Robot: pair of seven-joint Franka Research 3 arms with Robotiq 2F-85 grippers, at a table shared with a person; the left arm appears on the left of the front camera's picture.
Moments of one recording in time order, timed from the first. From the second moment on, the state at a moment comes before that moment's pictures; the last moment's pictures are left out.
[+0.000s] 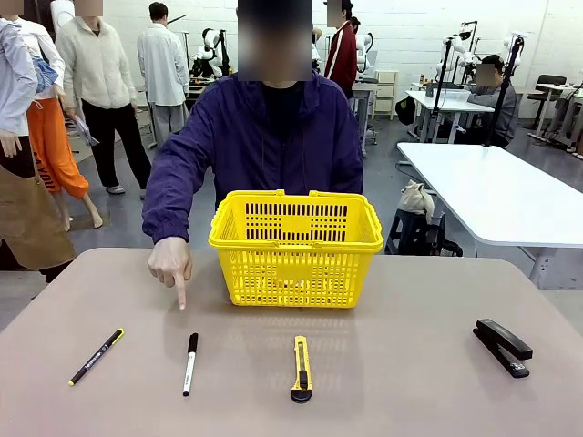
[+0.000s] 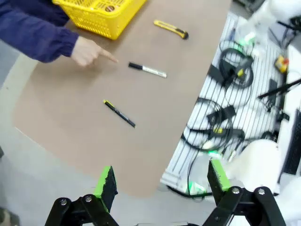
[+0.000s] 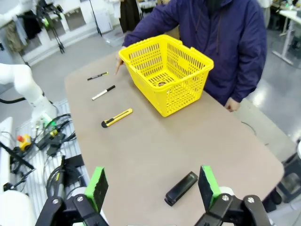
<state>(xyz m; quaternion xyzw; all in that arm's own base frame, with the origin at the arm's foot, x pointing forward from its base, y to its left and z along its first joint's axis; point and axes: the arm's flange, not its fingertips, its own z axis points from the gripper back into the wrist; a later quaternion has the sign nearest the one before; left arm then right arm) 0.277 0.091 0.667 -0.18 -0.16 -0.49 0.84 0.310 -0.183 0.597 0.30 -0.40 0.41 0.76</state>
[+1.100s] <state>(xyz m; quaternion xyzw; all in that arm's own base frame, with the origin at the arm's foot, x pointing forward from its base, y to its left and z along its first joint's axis) 0.320 -0.128 0.475 0.09 -0.13 -0.23 0.96 0.311 -0.183 0.597 0.30 -0.40 0.41 0.76</state>
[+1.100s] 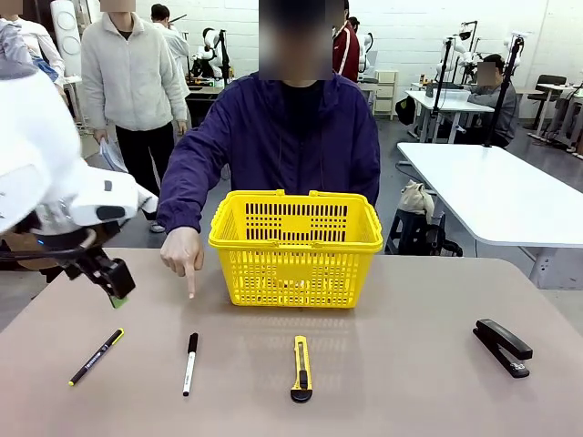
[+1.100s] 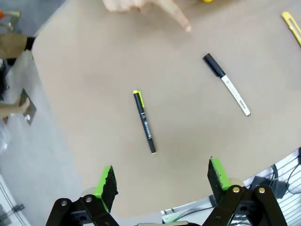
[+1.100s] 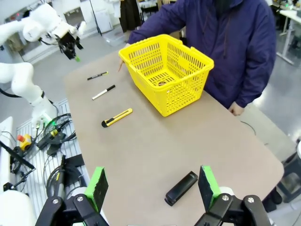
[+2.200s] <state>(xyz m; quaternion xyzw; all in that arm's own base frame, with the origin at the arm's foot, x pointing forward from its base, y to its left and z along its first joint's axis) 0.347 -0.137 0.455 0.04 -0.12 -0.19 0.97 0.310 -0.183 0.597 0.30 -0.40 0.41 0.76</state>
